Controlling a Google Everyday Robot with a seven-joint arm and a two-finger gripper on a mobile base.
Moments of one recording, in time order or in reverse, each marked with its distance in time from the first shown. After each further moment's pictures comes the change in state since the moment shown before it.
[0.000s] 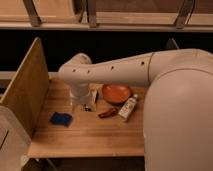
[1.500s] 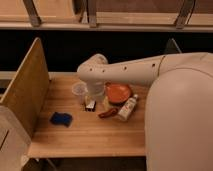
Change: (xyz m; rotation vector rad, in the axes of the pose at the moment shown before) arm -0.035 -0.070 0.024 0.025 -0.028 0.473
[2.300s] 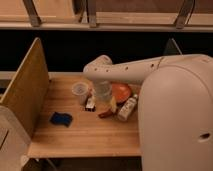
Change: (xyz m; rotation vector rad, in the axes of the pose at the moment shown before) arm -0.030 -0.045 0.027 0.130 0.039 0.036
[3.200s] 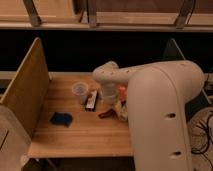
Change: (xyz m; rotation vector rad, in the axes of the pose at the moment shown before) arm -0.022 -0.013 0.060 0.068 0.086 0.152
